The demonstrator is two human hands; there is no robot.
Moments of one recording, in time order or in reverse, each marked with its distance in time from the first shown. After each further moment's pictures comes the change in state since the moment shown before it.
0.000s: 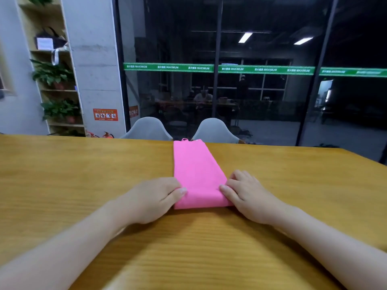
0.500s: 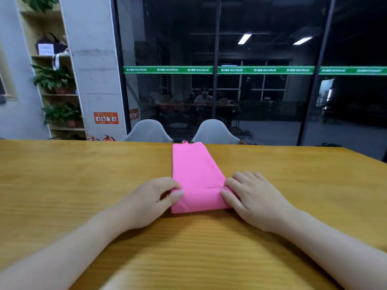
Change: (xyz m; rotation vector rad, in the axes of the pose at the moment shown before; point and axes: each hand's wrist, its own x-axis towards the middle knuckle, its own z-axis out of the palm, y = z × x) left_hand 0.002 -0.009 0.010 -0.225 0.165 0.117; right_hand -0.017 0.001 -0.011 -0.284 0.123 -0.092
